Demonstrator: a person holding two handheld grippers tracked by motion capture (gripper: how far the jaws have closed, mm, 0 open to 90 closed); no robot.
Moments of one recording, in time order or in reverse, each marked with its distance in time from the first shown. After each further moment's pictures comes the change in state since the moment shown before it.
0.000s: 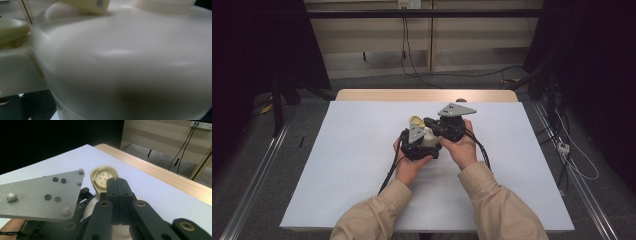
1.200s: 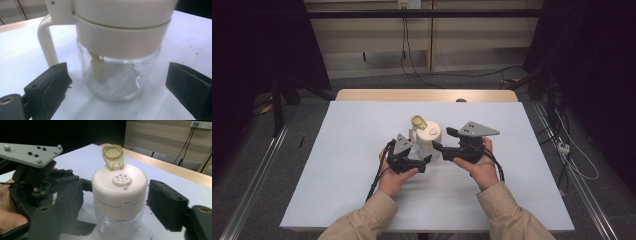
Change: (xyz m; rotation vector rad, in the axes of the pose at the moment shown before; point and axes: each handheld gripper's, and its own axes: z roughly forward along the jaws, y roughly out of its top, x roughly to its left) left arm 0.009 -0.018 -0.058 0.071 -0.056 0.021; right arm 0.001 -0.045 -0.052 -0.059 0.033 0.037
